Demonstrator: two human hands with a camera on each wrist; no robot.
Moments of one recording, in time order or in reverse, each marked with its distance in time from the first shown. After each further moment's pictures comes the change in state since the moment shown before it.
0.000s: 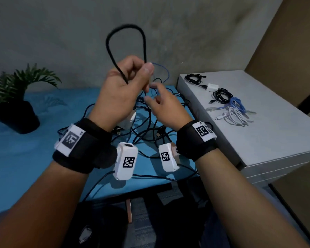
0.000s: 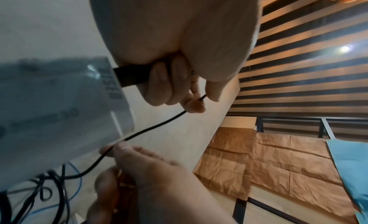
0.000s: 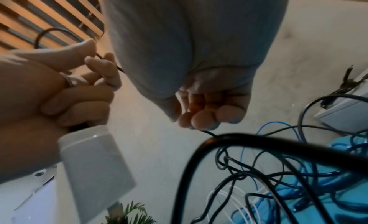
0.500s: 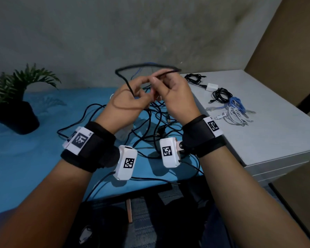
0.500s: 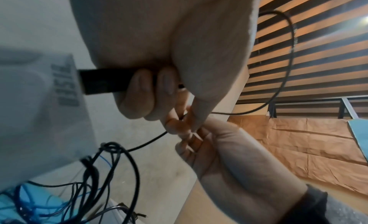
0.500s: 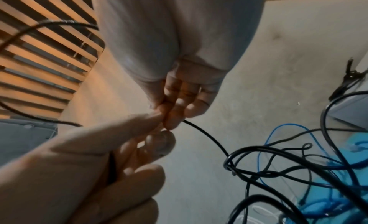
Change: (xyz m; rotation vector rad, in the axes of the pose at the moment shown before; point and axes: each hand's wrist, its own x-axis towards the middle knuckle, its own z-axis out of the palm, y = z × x) left_hand 0.001 -0.047 0.003 0.193 -0.151 -0.150; right_hand 0.005 -0.016 -0.018 0.557 0.188 -0.171
